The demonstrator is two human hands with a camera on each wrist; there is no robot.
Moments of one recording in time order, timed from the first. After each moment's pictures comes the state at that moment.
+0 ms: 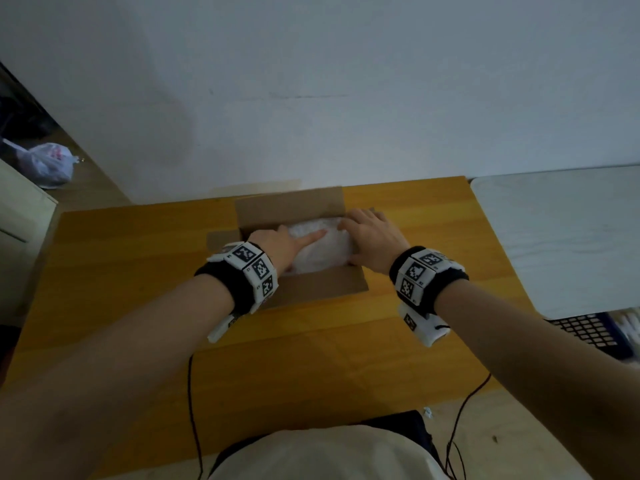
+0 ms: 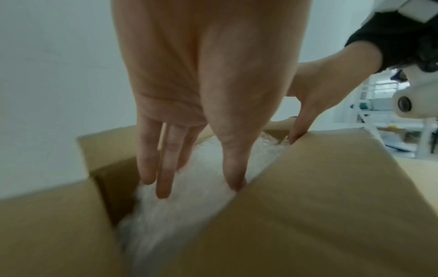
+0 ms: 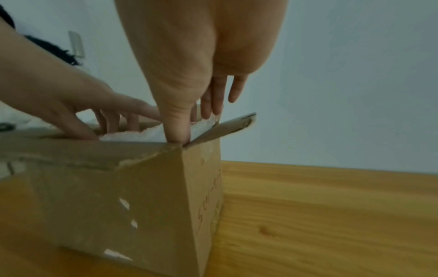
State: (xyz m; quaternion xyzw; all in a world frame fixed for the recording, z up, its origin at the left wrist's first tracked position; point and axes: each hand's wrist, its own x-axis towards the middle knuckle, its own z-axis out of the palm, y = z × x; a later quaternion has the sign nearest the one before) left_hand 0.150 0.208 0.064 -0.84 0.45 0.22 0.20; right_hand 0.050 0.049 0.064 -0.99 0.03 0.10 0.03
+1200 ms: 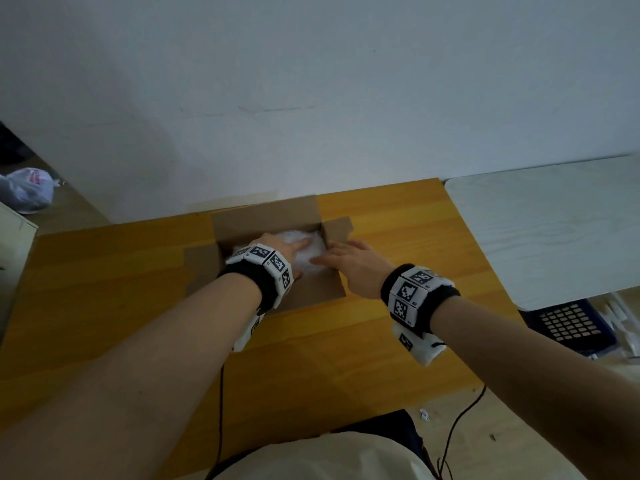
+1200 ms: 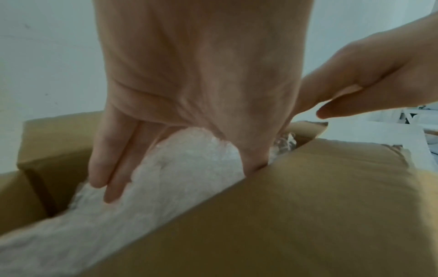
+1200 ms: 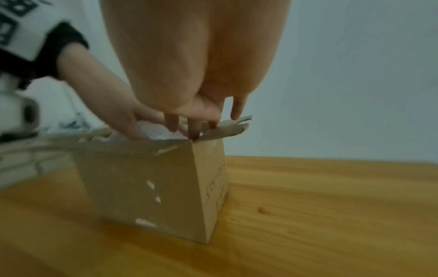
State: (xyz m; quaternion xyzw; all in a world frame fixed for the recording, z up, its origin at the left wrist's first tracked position) left_hand 0.146 0.170 0.042 -0.86 0.41 0.25 0.18; right_hand 0.012 0.055 0.068 -0.98 0.00 0.20 0.09
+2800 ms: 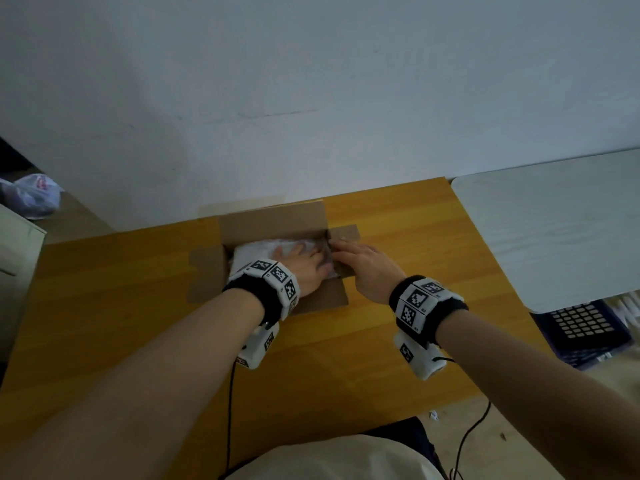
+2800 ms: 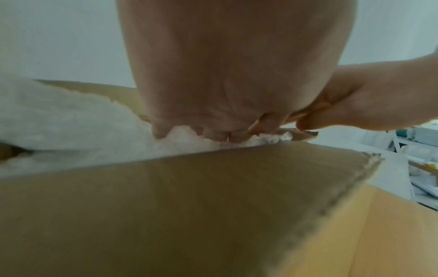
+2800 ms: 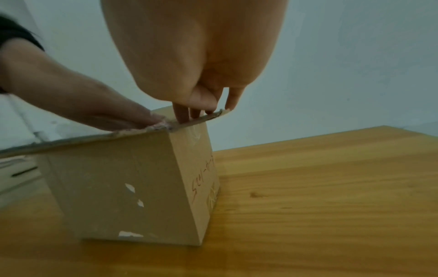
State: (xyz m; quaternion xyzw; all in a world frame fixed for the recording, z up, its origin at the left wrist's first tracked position) left_hand 0.126 0.161 0.038 -0.83 0.44 0.32 0.06; right_hand 0.013 0.040 0.048 -0.97 0.07 0.12 0.18
